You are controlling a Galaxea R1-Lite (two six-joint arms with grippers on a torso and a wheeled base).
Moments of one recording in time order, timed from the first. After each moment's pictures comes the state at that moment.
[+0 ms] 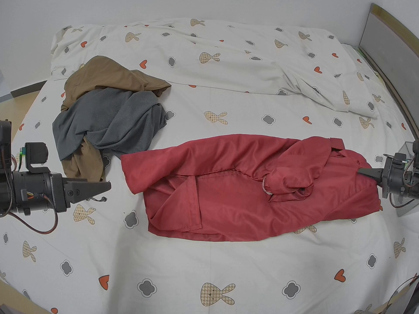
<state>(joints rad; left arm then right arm) -0.08 1.30 -0.76 -0.04 -0.56 -0.10 -0.33 1.65 -0.65 -0.48 0.84 0.56</state>
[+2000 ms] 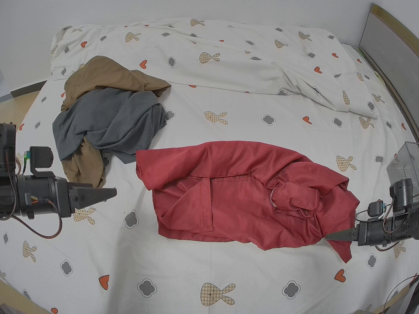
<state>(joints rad) -0.11 1.31 -0.75 -0.04 -0.56 -0.10 -0.11 1.64 -0.37 -0.33 0.73 0.11</state>
